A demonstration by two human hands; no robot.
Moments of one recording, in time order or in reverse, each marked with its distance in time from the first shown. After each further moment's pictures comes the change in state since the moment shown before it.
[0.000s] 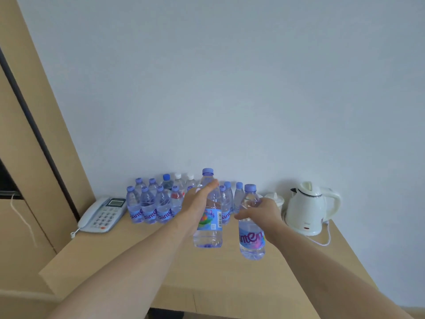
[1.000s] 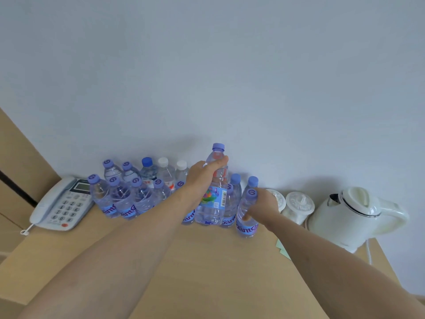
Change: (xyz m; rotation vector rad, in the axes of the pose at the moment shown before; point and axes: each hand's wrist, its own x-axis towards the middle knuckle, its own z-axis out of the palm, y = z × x) left_hand 0.271 -0.021 0.033 0.021 -0.066 -0.128; right_hand 0.253 0.042 0.063 -0.663 -0.138 0.035
